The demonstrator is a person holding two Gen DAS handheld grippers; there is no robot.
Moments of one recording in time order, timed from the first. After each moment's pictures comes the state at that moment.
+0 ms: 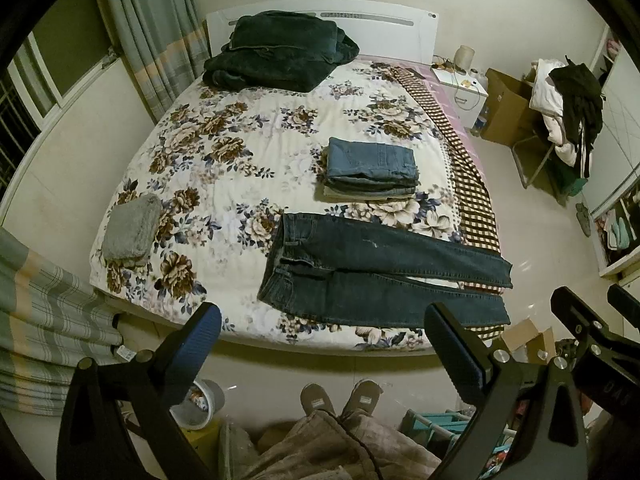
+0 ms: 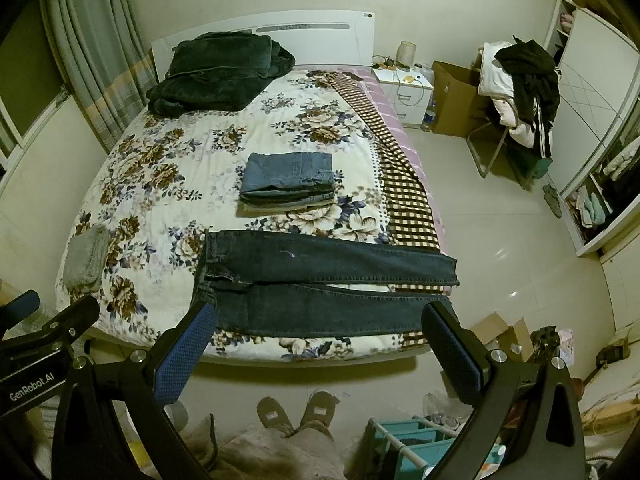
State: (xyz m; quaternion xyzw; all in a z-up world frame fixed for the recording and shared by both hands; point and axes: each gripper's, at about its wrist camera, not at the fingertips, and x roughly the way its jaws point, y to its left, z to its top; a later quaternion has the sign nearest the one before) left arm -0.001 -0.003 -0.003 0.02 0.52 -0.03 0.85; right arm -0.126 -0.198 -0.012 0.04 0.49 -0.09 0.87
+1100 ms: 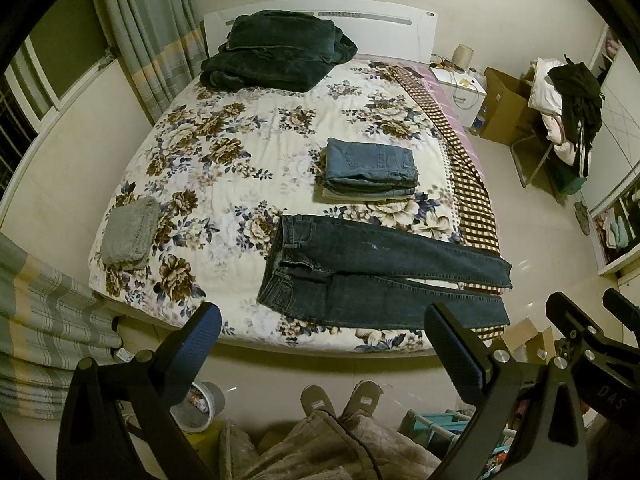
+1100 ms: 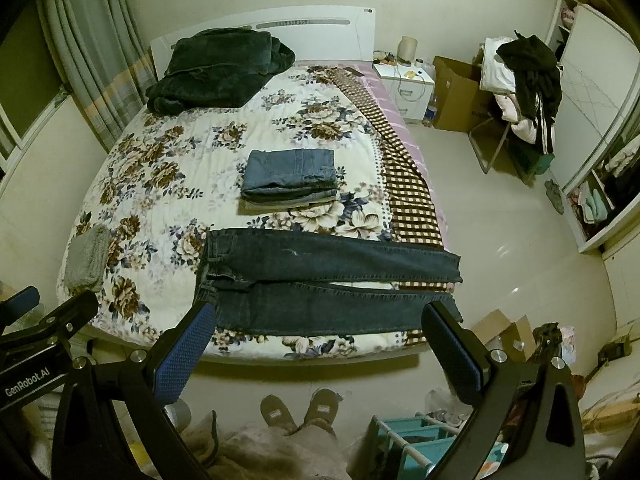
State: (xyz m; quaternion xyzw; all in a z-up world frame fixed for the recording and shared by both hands) left arm -0.001 -0.002 -0.003 0.02 0.52 -0.03 0.85; right arm -0.123 -0.194 -0.012 0.05 0.50 -0.09 0.86
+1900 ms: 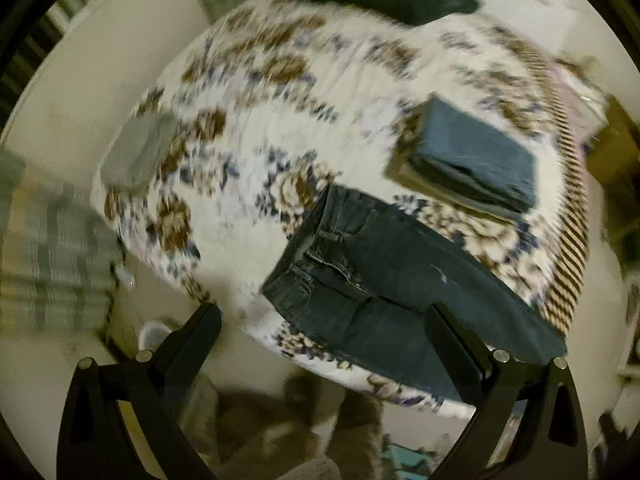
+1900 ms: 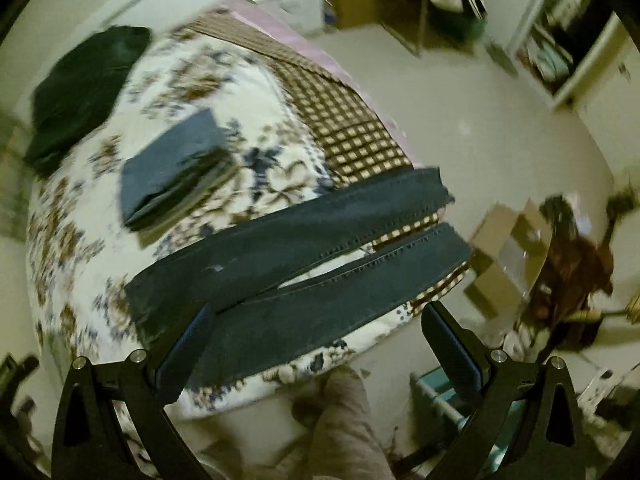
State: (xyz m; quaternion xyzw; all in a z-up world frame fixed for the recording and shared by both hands) left arm 0.242 0.024 -0.222 -0.08 0.63 0.17 0.76; right arm 0.037 -0.384 -0.254 0.24 0.57 -0.24 0.74
